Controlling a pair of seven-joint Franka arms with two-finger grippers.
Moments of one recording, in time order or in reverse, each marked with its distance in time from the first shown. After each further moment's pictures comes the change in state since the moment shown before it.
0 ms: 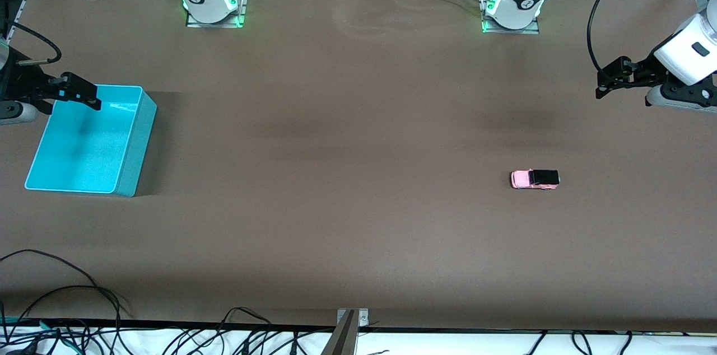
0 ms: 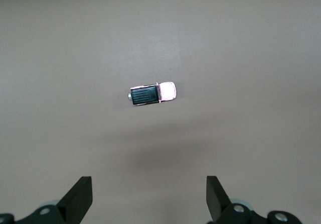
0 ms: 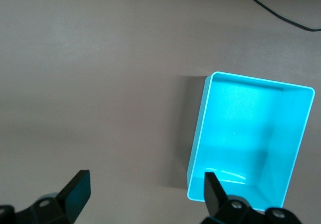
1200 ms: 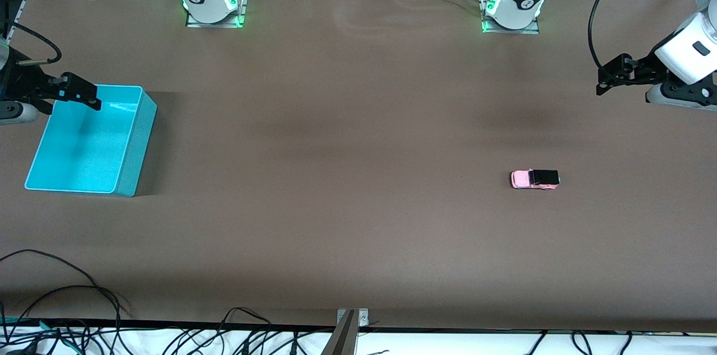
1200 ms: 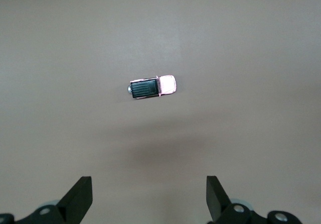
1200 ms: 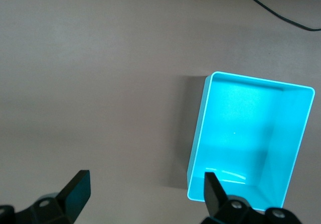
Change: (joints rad) left arm 0.002 0.001 0.002 0.009 0.000 -0.035 0.000; right arm 0.000 0.000 0.000 0.000 0.000 0.000 0.001
